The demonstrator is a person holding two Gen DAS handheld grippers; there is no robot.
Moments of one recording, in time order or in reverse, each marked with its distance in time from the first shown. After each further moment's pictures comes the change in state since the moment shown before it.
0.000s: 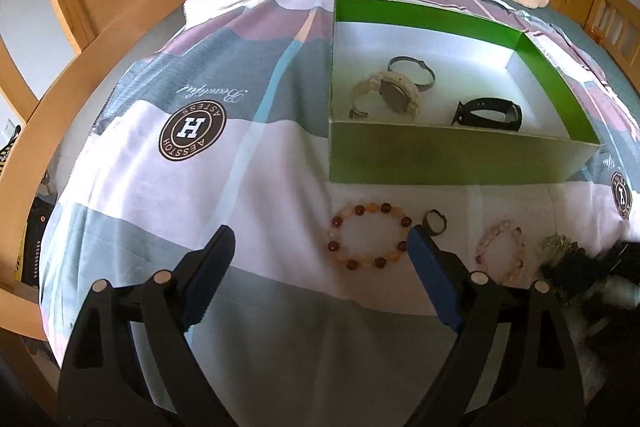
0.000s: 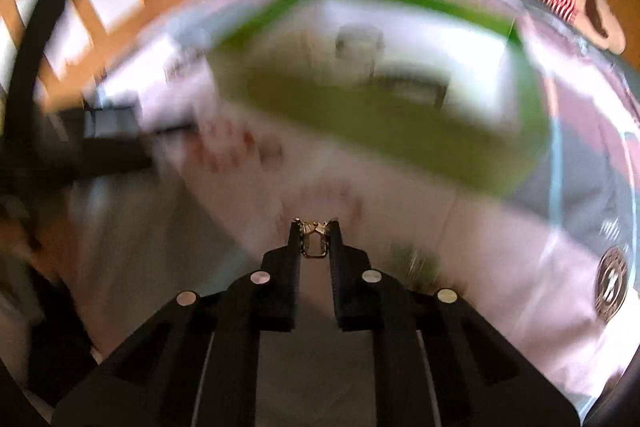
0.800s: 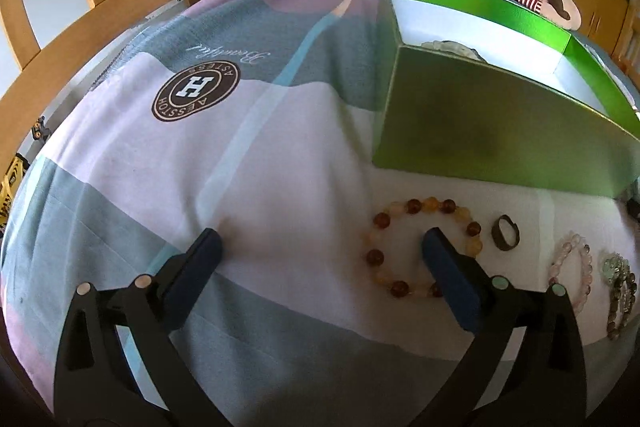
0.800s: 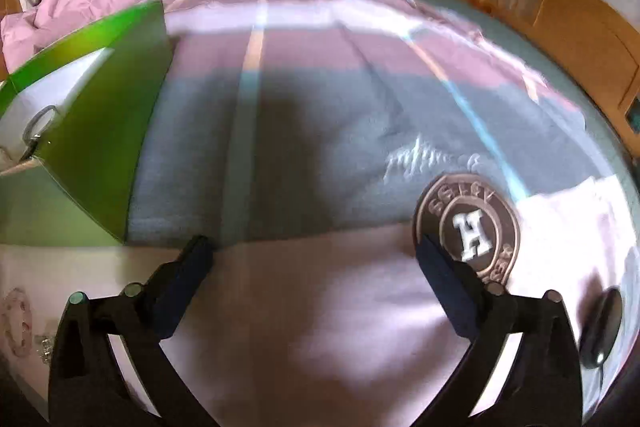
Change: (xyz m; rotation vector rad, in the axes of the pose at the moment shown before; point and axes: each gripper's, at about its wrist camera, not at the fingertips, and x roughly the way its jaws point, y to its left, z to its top) left arm 0.060 0.012 -0.021 -0.110 -0.052 0.051; right arm 0.022 -0.195 -0.073 0.454 -0.047 -0.579
